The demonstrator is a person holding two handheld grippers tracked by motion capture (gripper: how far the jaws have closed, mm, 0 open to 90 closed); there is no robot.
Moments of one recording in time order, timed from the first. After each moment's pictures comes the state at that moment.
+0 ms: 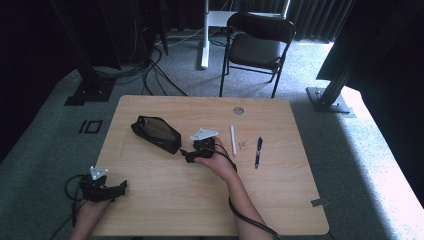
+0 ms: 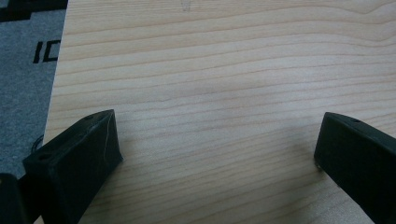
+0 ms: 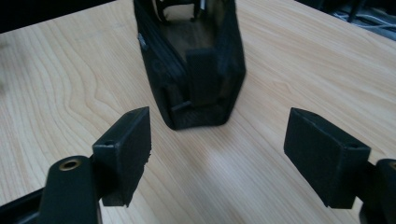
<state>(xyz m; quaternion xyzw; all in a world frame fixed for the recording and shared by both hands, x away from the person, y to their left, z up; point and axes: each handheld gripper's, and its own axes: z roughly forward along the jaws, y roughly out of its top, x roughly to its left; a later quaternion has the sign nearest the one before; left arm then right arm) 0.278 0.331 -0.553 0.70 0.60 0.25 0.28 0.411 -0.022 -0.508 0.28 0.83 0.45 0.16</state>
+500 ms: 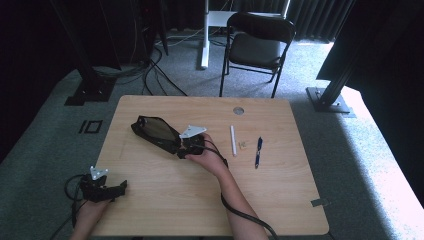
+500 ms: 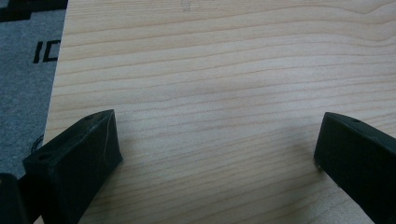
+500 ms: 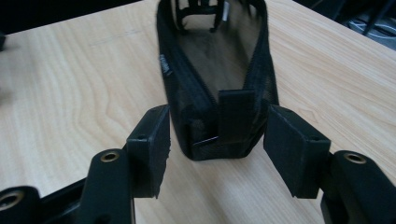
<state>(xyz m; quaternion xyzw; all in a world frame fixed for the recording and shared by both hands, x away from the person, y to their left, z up) 0.278 0.331 -0.553 0.70 0.60 0.25 0.28 0.421 0.009 -0.503 0.26 0.84 0.44 0.16</state>
